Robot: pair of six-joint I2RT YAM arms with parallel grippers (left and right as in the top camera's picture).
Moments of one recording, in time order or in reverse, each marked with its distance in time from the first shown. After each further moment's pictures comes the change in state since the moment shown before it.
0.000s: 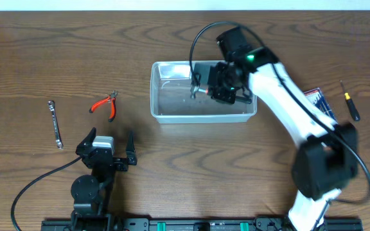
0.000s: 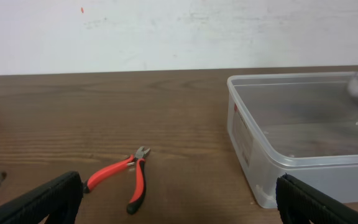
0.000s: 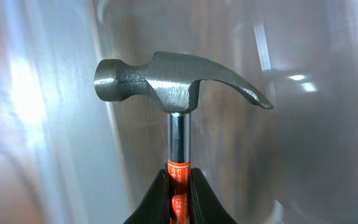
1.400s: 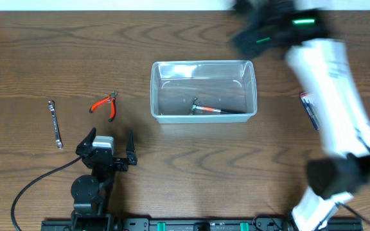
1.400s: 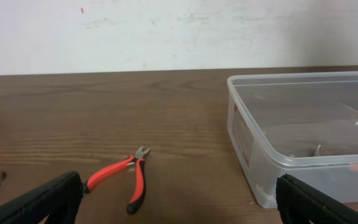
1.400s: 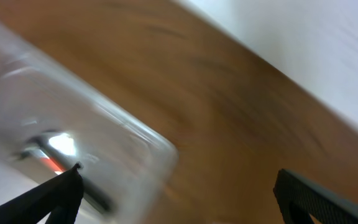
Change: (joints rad) left arm 0.000 0.000 0.000 0.000 0.000 0.000; right arm -0.286 -0.109 0.518 -0.265 0.271 0.603
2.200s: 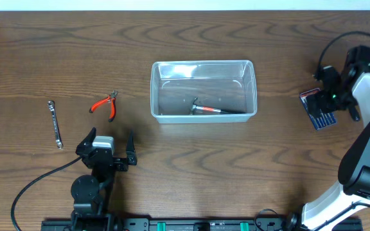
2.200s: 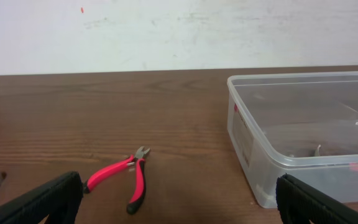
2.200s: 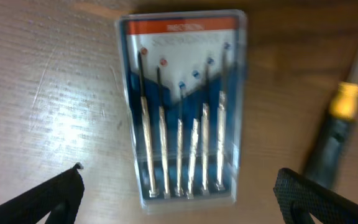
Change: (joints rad) left arm 0.000 0.000 0.000 0.000 0.000 0.000; right arm -0.466 0.038 -0.787 0.335 0.028 -0.290
